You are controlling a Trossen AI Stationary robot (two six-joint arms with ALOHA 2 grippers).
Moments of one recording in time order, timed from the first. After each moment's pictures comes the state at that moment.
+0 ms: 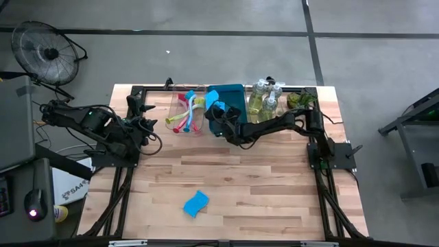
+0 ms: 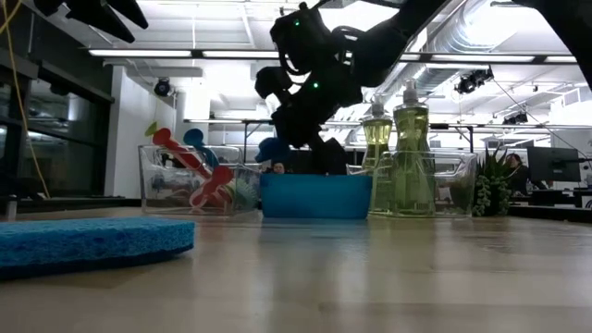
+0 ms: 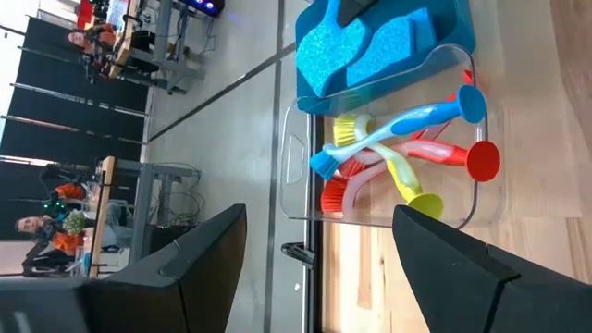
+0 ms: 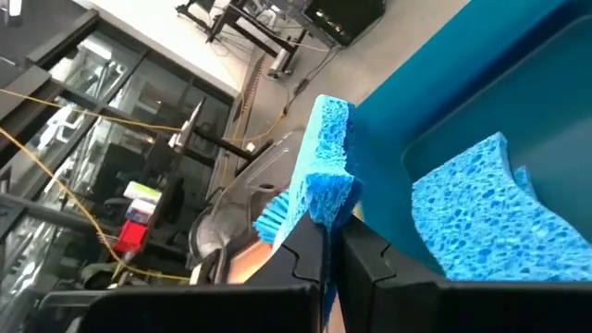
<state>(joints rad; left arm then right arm) -0.35 0.84 1.12 -1.31 -0.95 0.12 -0.10 2.09 1.31 0.33 1.00 1.41</state>
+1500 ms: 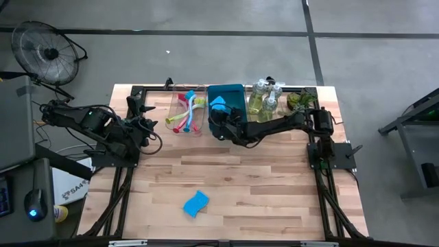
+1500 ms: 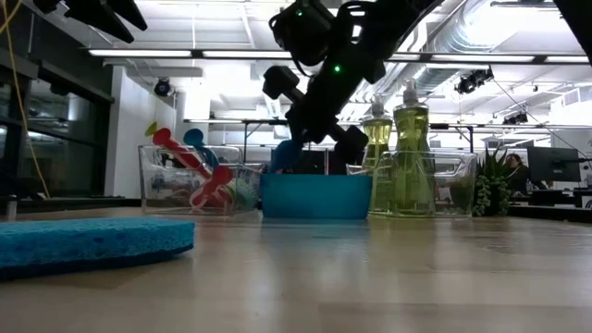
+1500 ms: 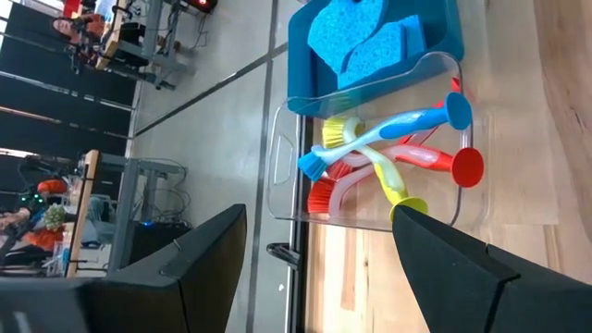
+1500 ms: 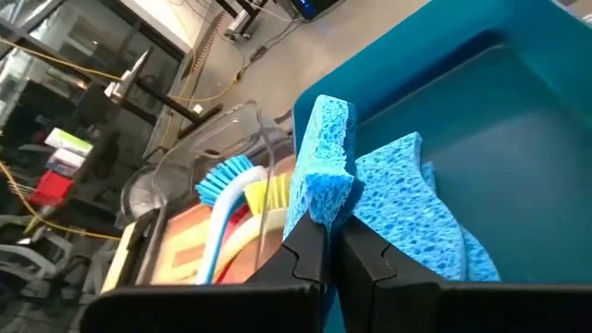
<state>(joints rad) -0.35 0.84 1.12 -1.31 -0.92 0.07 -0.06 1.99 1.31 -0.06 0.95 1.49</state>
